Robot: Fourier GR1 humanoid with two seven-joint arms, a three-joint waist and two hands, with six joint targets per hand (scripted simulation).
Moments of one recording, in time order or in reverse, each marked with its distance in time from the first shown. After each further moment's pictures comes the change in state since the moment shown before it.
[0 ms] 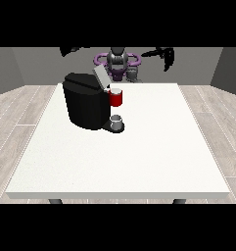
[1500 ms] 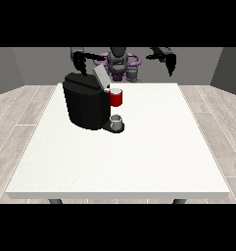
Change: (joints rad) left arm 0.329 -0.067 -0.177 -0.566 0.261 0.008 0.156; right arm -0.307 -0.018 -0.024 0.236 0.027 0.092 -0.022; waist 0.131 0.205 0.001
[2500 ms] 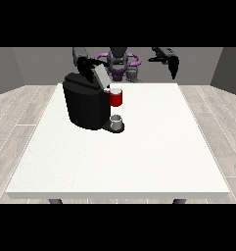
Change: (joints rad) left arm 0.051 0.060 -0.011 -0.119 0.044 0.039 0.012; right arm -0.180 0.010 0.016 0.140 0.070 0.013 -0.051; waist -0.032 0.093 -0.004
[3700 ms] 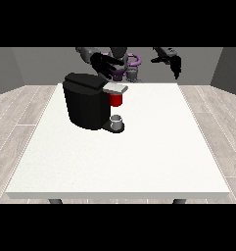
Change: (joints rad) left arm -0.026 0.019 -0.009 0.026 0.022 0.014 0.008; right arm -0.136 0.044 0.072 0.038 0.088 -0.055 0.060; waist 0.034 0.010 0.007
